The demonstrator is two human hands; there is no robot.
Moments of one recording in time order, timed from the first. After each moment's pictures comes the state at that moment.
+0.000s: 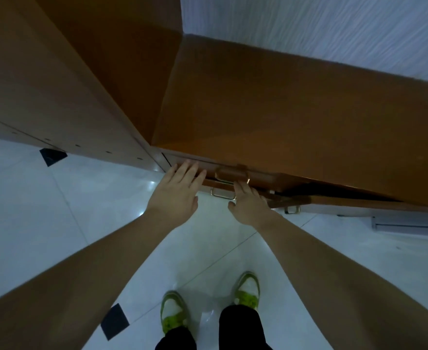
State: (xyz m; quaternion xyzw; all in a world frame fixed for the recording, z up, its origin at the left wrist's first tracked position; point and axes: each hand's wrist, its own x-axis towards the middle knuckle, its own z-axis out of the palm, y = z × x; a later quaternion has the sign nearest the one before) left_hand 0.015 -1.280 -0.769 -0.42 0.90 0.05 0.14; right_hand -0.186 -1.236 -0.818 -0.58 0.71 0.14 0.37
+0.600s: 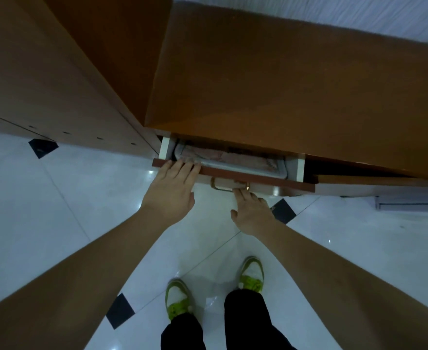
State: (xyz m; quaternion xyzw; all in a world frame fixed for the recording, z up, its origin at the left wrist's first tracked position) left_hand 0.034 -1.263 -0.802 -0.41 0.91 0.06 0.09; right_hand -0.173 -1.182 -0.847 -0.61 0.69 0.17 0.35
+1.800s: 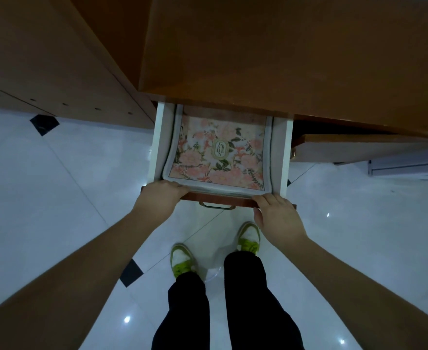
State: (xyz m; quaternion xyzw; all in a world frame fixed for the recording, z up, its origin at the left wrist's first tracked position) left_hand 0.072 -1.184 -0.795 -0.38 0.89 0.17 0.16; right_hand -0.197 -1.048 -0.795 -0.68 0.72 0.00 0.17
